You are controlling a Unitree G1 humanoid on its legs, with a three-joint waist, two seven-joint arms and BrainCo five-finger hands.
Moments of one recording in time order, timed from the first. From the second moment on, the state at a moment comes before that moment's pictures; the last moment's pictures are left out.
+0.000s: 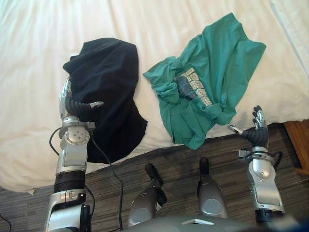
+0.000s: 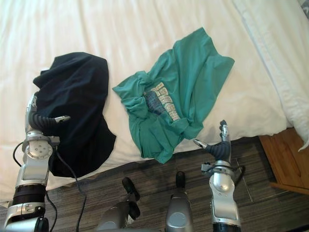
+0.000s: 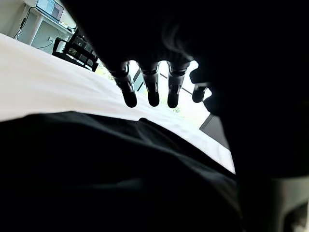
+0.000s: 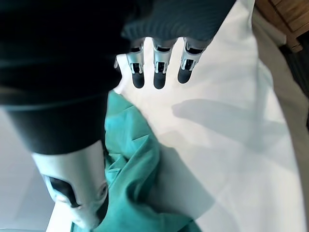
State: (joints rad) left arm -0.27 0.41 0.28 0.27 0.38 0.06 0.25; right arm 0.10 -0.13 -0.15 -0.10 -0.14 -0.07 -0.20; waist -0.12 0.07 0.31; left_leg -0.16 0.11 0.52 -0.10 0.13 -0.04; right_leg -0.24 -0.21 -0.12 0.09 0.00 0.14
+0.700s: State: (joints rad) left arm -0.41 0.41 0.24 0.65 0.41 -0.02 0.25; right arm 0.02 -0.12 -0.05 -0.26 -0.14 -0.11 -0.20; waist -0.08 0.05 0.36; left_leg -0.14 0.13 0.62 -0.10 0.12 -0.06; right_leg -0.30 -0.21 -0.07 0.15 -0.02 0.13
